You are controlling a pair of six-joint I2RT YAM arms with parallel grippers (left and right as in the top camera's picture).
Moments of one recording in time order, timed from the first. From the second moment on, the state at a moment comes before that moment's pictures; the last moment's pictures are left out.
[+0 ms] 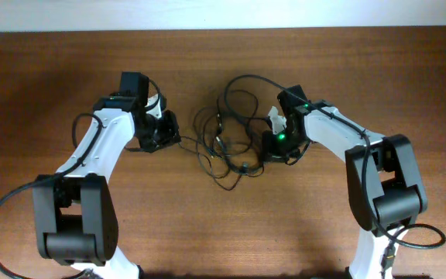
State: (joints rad) left arm -0.05 1.81 1.27 -0.83 0.39 -0.38; right arm 0.30 2.05 1.30 -0.75 -0.47 0.25
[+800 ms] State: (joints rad) left arm -0.04 1.81 1.21 -0.73 0.48 -0.37; right arm 0.29 2.05 1.45 -0.98 -1.01 -0.08
